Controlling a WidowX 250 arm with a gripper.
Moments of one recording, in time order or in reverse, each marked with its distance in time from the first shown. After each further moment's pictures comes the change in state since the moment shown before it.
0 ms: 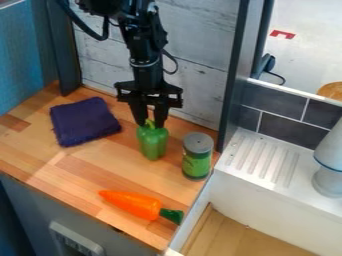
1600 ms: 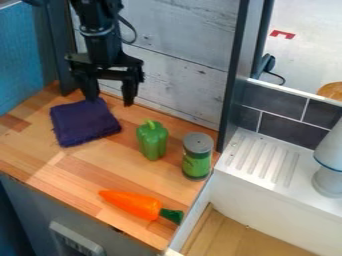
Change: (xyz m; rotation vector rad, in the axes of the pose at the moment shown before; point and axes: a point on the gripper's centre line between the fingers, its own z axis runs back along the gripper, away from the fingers) arm -0.026 0.043 0.055 0.041 -0.070 0.080
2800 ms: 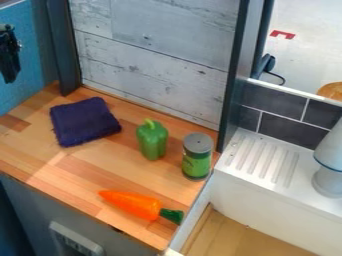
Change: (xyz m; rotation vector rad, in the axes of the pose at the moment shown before) arm -0.044 0.132 0.061 0.001 -0.006 0.222
